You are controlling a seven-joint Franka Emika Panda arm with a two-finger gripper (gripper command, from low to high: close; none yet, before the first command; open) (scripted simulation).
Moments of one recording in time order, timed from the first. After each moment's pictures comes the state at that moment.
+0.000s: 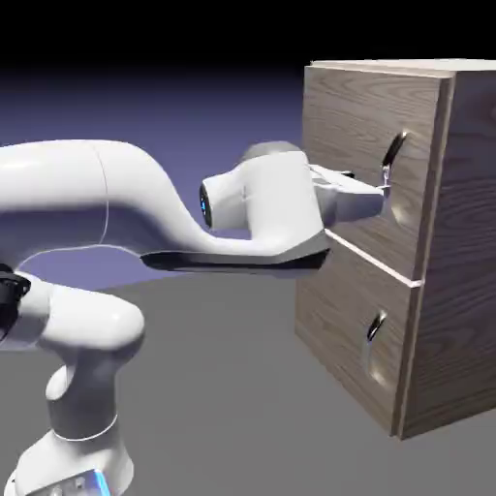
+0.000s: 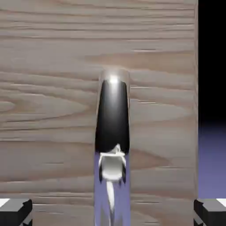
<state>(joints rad) 0.93 -0.90 -1.00 -2.34 -2.81 2.88 2.89</state>
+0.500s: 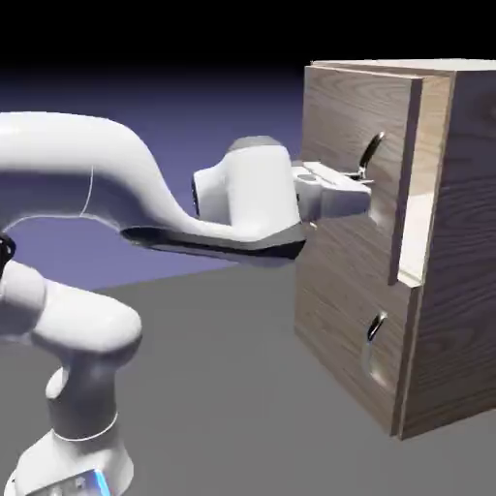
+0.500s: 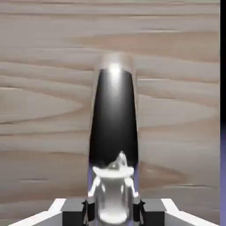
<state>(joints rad) 0.60 -0.87 -0.70 -2.54 -2.60 2.73 2.89</state>
